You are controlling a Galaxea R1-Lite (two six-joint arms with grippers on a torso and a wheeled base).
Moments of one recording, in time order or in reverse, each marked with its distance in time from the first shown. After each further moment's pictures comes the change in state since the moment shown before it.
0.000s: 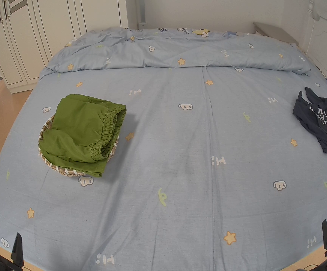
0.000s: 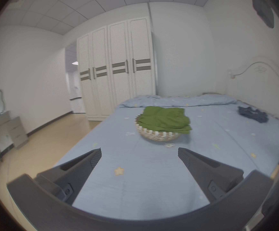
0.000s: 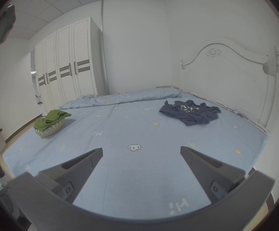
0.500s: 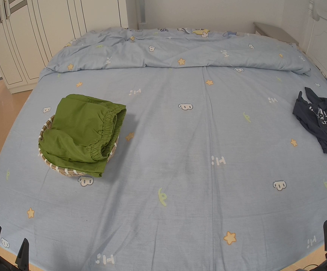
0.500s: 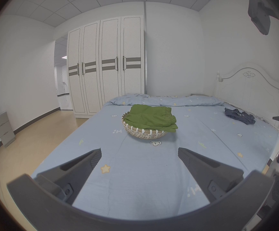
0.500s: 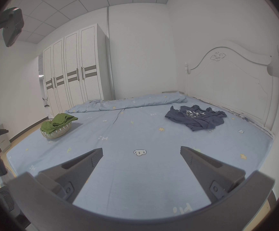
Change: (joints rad) left arm -0.003 -0.005 0.006 0.014 -0.121 -0.034; right arm 0.029 -0.062 0.002 -0.004 0.016 -0.004
